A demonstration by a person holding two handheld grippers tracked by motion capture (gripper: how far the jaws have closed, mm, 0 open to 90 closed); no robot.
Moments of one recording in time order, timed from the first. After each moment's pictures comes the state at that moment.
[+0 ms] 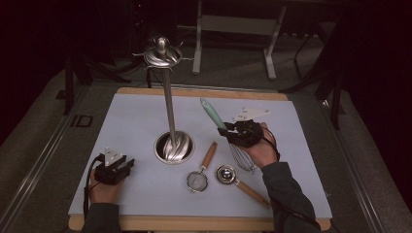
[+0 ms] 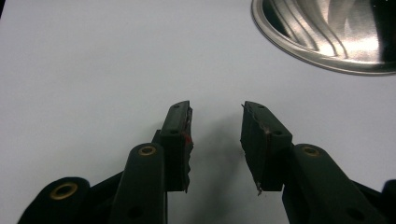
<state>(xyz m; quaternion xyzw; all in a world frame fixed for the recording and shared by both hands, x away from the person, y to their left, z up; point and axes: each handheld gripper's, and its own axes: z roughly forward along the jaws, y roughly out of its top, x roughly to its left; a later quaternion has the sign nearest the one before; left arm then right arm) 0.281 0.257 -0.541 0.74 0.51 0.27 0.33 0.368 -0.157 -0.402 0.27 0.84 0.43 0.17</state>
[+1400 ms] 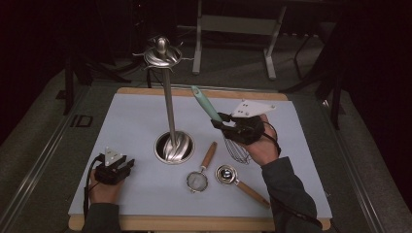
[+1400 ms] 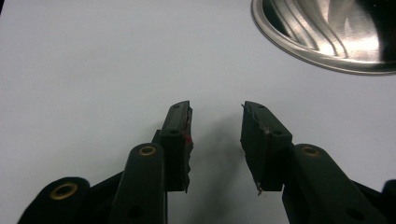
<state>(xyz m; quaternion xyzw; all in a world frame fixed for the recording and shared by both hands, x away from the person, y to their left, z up) 0.281 0.257 -0.541 0.74 0.51 0.27 0.33 0.341 -0.143 -0.348 0.21 0.82 0.49 0.21</state>
